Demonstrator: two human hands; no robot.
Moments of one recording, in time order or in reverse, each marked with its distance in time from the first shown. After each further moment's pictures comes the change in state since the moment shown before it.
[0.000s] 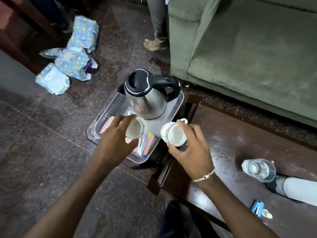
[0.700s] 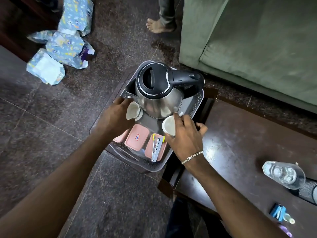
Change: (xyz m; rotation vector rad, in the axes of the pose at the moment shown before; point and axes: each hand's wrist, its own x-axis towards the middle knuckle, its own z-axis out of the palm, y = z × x) left_hand 0.116 -0.107 0.015 0.159 -0.134 -0.007; right_hand 0.067 -0.001 0.117 -0.535 -0.087 0.017
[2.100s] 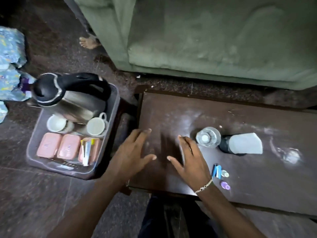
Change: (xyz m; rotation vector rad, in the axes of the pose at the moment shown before) left_hand -0.105 0.240 0.111 -0.103 -0.202 0.363; right_hand -0.177 0.214 -0.072 0.288 0.054 0.165
